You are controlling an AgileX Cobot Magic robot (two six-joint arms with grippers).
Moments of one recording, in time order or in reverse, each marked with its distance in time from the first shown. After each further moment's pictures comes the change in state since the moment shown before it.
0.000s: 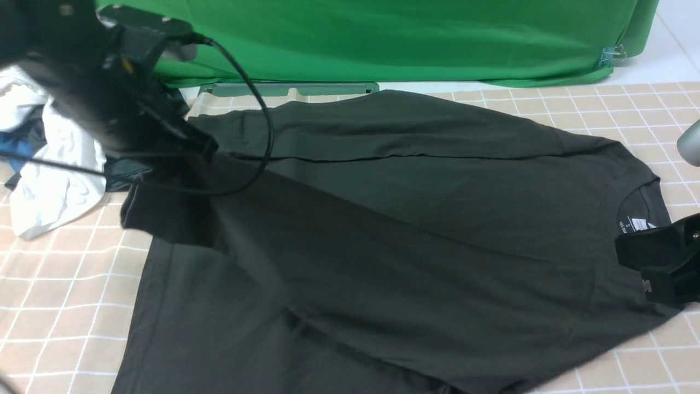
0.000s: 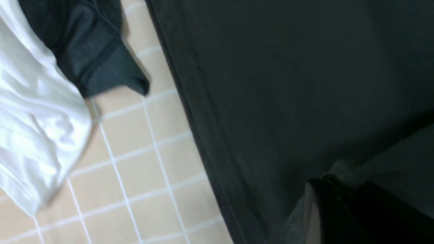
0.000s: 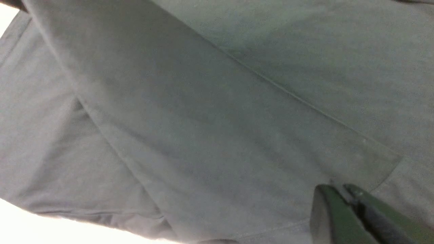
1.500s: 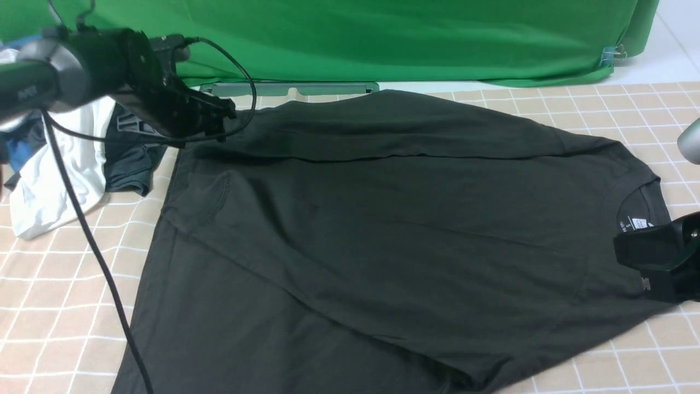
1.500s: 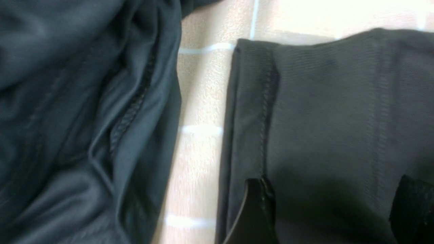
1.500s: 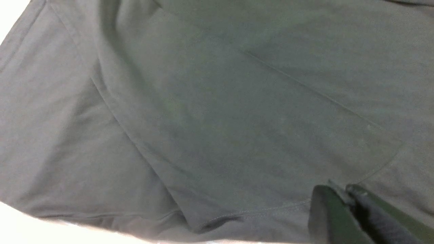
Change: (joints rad) right arm 0.000 0.000 0.000 0.004 -0.007 0.003; left arm 0.176 0.559 -0.300 -0.193 -0.431 -0.202
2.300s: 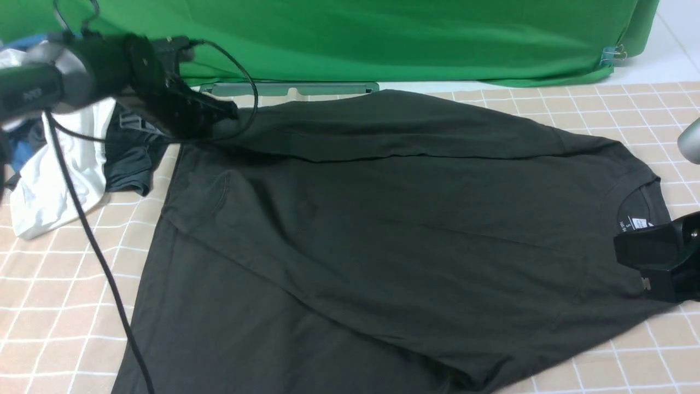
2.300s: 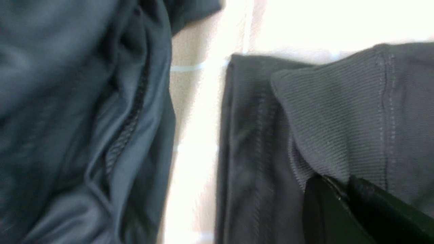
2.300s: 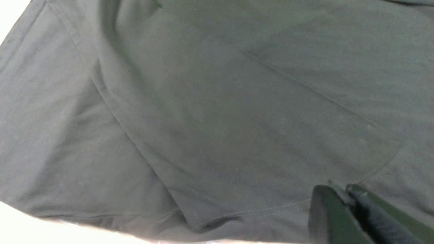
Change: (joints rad) right arm 0.000 0.000 0.000 0.000 0.000 0.000; left arm 0.001 -0.040 -0.009 -0.017 0.031 0.076
